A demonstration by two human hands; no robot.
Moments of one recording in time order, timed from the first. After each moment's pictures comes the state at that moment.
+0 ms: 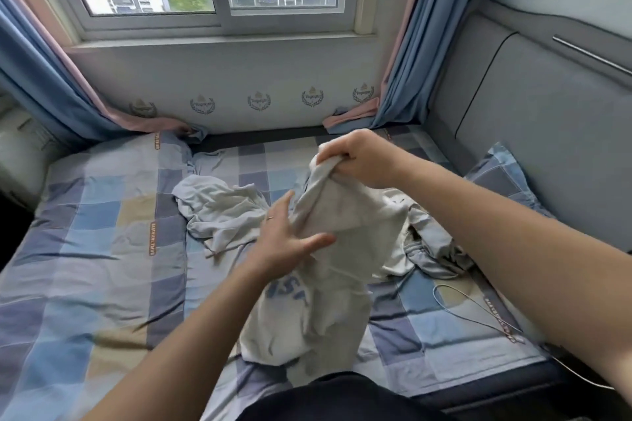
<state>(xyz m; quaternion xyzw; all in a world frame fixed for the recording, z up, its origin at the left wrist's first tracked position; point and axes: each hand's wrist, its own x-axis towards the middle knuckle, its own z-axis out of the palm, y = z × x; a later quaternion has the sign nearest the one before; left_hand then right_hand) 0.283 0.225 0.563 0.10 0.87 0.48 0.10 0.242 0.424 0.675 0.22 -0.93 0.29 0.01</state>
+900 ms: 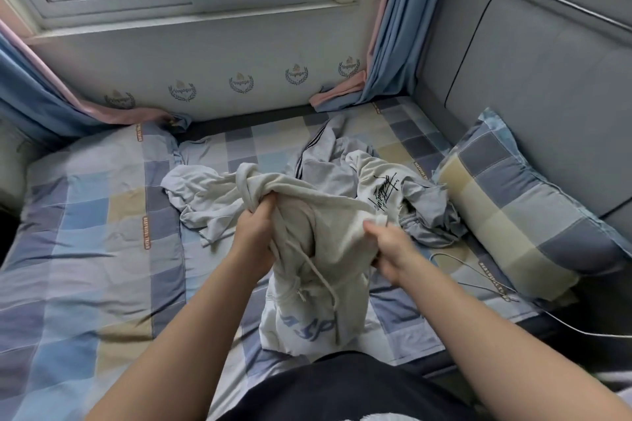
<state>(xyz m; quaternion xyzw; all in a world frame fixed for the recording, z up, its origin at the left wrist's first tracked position) 0.271 0.226 0.532 -0.19 0.58 0.78 0.12 0.333 0.433 0.500 -0.36 -0.57 0.74 -0.06</state>
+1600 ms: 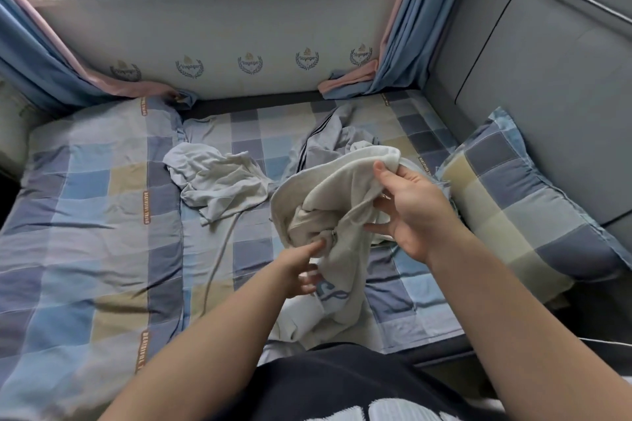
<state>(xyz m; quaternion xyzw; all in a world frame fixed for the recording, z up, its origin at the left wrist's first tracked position) 0.308 0.249 0.443 -0.29 0.59 0.61 0.44 0.350 0.420 0.617 -0.21 -0.60 0.77 -0.04</state>
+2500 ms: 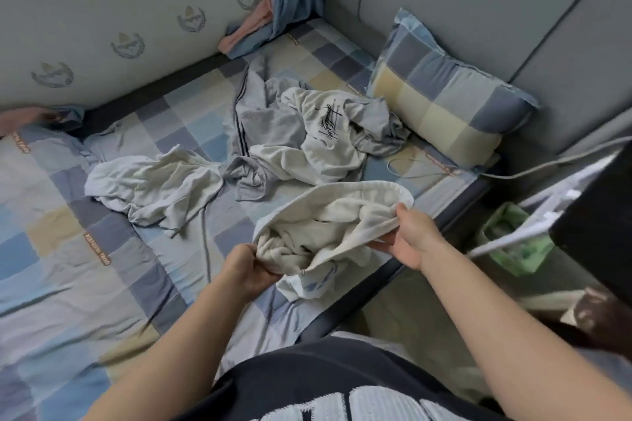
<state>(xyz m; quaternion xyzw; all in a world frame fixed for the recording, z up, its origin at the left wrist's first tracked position) 0.310 0.139 0.434 -0.37 0.46 0.67 0.45 0.453 0.381 0.481 -0.54 -0.38 0.75 0.04</state>
